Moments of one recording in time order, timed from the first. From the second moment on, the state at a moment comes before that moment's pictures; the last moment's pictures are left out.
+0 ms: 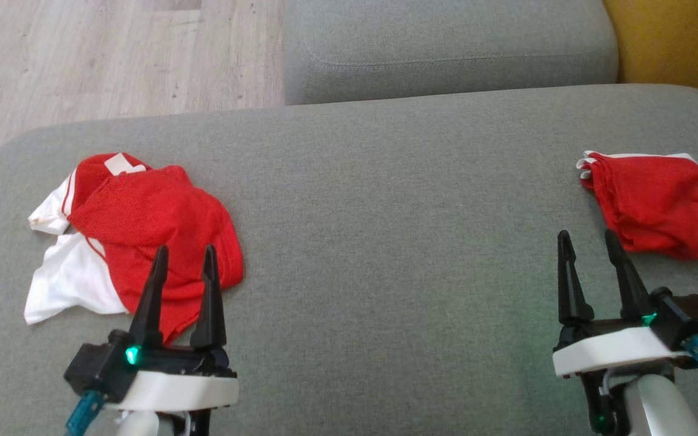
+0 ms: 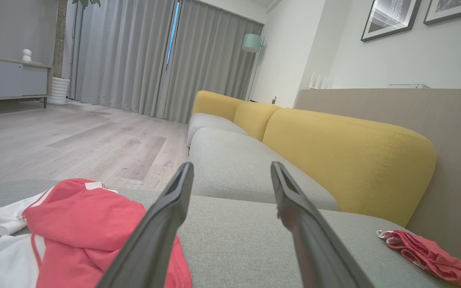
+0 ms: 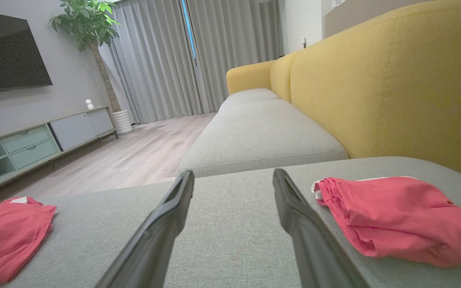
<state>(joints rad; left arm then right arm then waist) -0.02 0.05 -0.14 0.10 -0.32 -0.12 -0.26 -0.05 -0.05 0.02 0.25 0.19 0.13 -0.25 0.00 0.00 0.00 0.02</state>
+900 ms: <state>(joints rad) -0.01 0.05 -0.09 0.11 -0.30 -0.10 -0.26 -0.05 -0.05 0.14 0.27 0.20 0.13 -0.25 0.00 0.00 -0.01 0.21</state>
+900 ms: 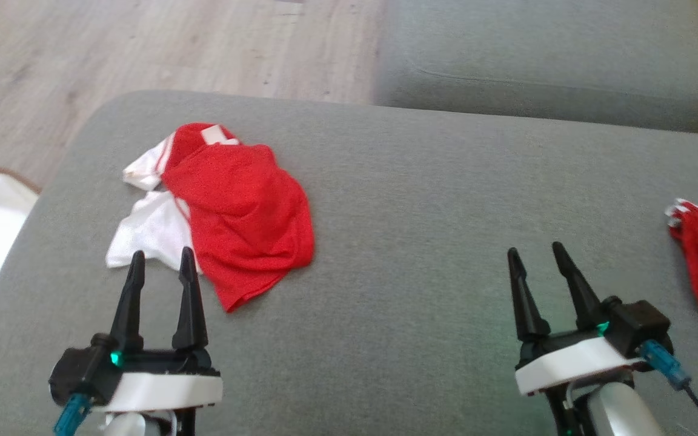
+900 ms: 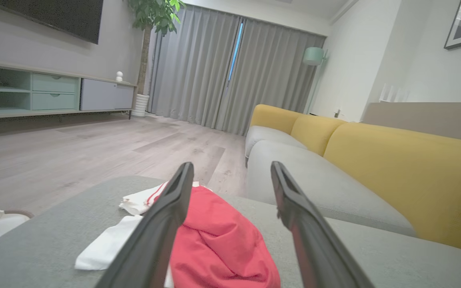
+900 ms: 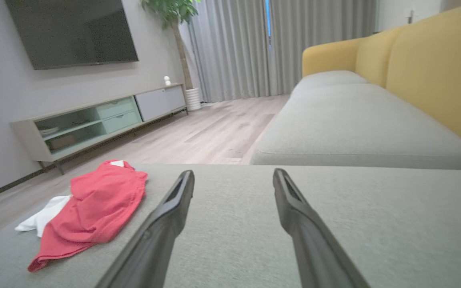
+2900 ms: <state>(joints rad) -0.88 0.34 -0.67 0.82 -0.67 -0.13 0.02 -0.22 -0.05 0.08 0.18 0.14 0.13 -0.25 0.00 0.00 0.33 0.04</state>
